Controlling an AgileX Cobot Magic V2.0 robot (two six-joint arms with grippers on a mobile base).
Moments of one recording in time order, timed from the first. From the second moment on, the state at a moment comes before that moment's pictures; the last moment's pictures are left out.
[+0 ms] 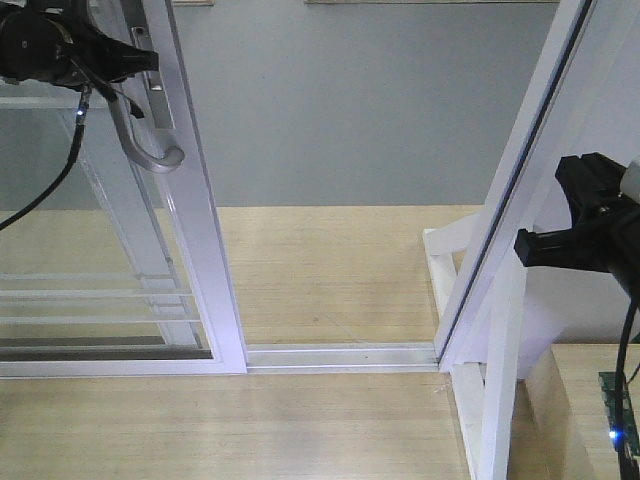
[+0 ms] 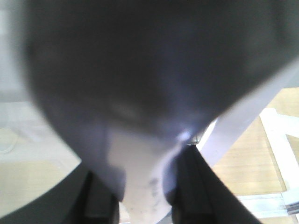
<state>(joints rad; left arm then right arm) -0.11 1.87 -1.58 0.15 0.42 -0.19 0.51 0.90 -0.37 0.90 -0.50 -0.85</state>
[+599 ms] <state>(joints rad) -0.01 1.72 -1.47 0.23 0.41 -0.19 0.51 0.90 -0.37 0.90 -0.50 -0.85</state>
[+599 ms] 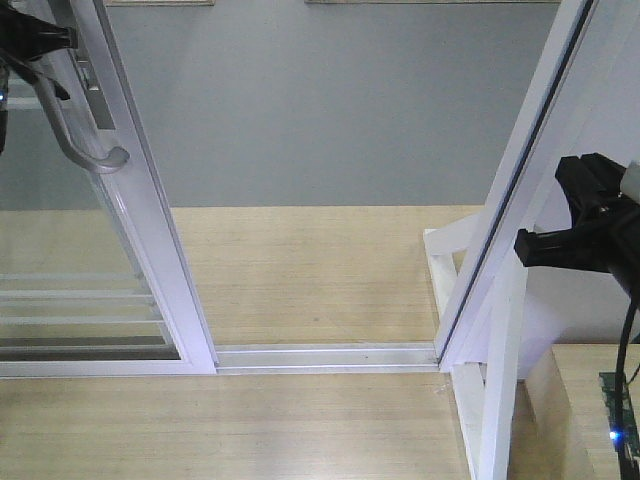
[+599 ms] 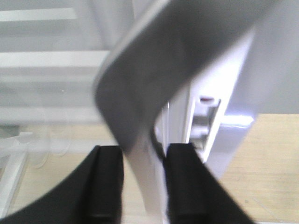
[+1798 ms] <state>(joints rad) -0.03 0.27 -0.32 0.13 0.37 -0.17 0.51 0.53 -0.34 1.61 -0.36 -1.61</state>
